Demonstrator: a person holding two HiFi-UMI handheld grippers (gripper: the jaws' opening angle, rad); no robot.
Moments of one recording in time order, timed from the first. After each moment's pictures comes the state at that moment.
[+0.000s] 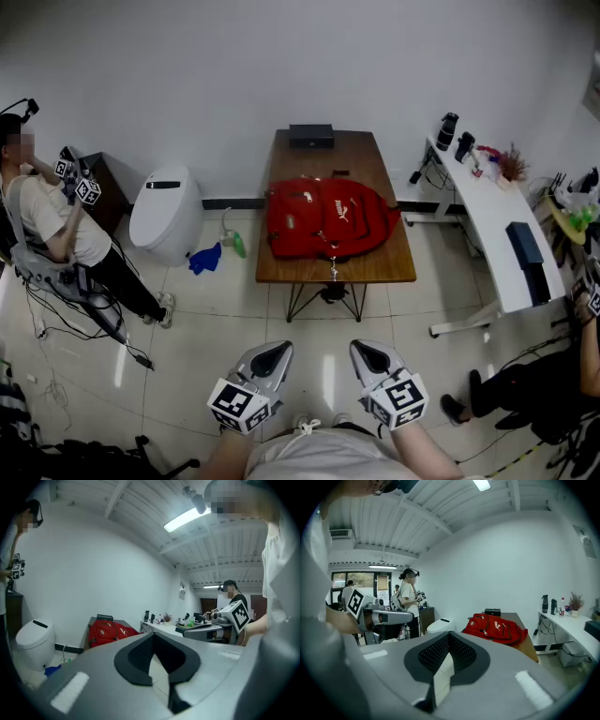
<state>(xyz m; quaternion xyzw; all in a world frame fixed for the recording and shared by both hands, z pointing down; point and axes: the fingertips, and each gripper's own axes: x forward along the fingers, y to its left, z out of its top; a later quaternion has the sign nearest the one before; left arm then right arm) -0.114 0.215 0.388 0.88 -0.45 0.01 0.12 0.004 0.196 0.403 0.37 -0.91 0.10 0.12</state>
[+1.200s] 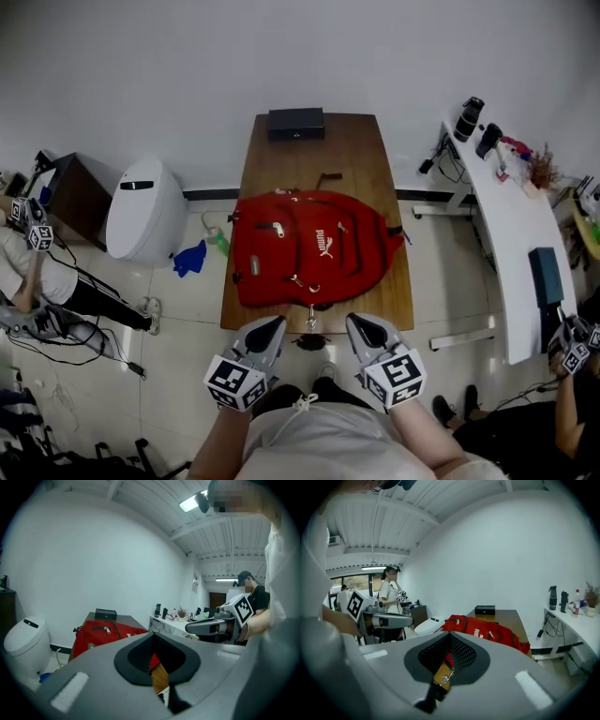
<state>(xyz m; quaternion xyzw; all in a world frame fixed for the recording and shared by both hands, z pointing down) -0.076 -0.082 0.428 0.87 -0.47 0.04 0.15 0.044 -0.103 0.433 0.36 -0.92 0.12 0.13</state>
